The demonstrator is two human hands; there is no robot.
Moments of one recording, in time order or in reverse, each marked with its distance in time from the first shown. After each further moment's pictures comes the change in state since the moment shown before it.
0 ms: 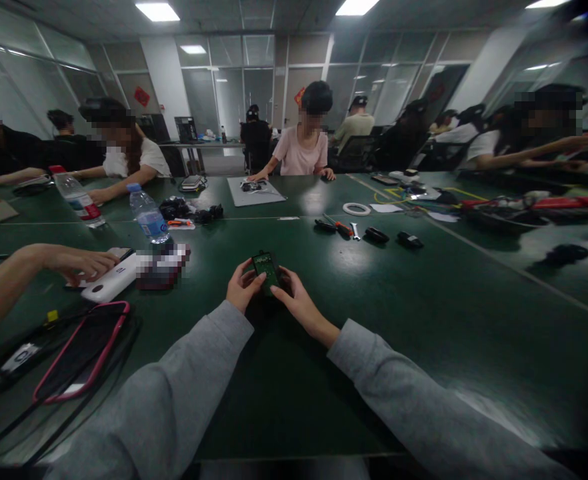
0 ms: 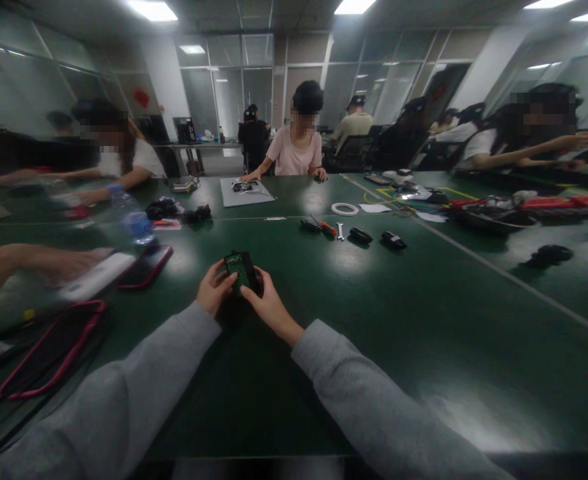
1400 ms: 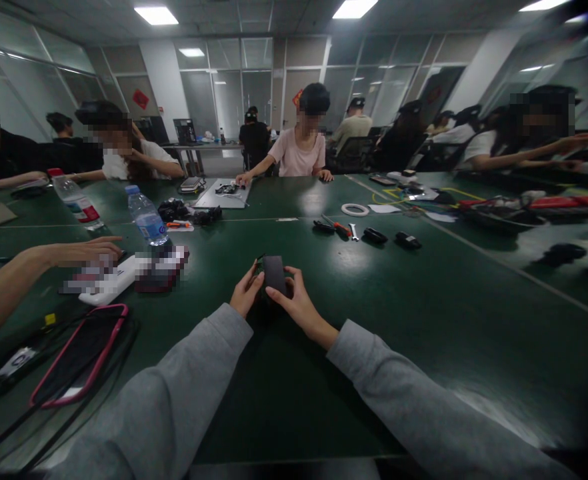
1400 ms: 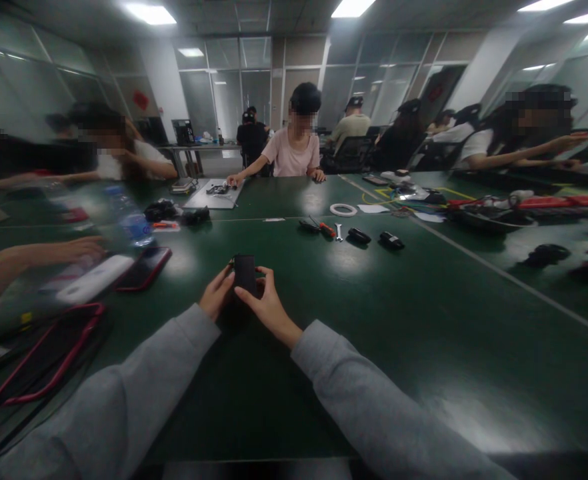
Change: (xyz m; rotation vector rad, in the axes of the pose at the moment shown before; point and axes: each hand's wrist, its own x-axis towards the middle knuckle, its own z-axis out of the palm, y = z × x) left_hand -0.004 -0.001 0.008 -0.099 -0.053 -0.090; right_hand -0.001 -0.001 0.001 0.029 0.048 -0.002
